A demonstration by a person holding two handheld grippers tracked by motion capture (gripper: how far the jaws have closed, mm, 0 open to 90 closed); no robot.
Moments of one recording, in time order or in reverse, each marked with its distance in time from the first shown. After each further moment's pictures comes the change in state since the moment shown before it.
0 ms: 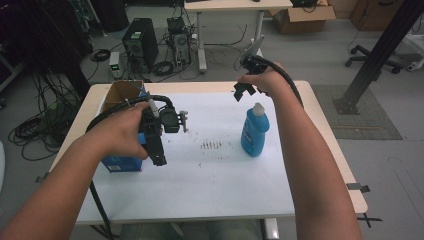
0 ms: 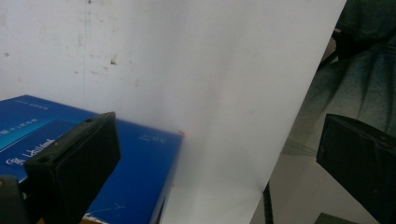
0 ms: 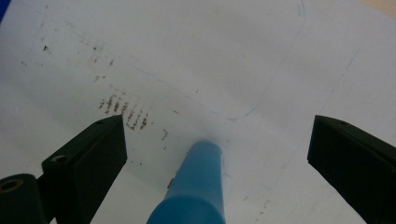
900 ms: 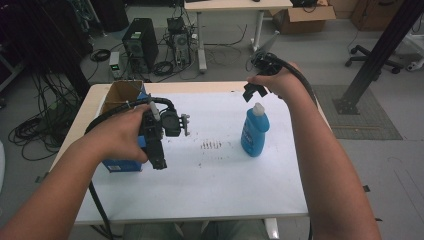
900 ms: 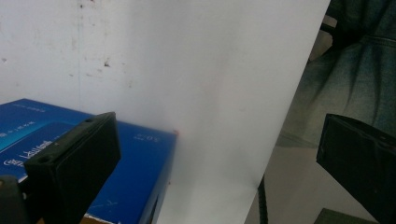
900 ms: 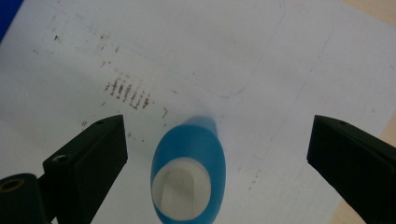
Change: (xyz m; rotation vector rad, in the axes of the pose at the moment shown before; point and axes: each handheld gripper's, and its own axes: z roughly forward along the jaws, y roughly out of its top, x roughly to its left) left arm -0.012 0.002 -0.007 0.006 0.003 0.028; right arm 0.006 -0.040 -0.041 -0.067 -0.033 0.003
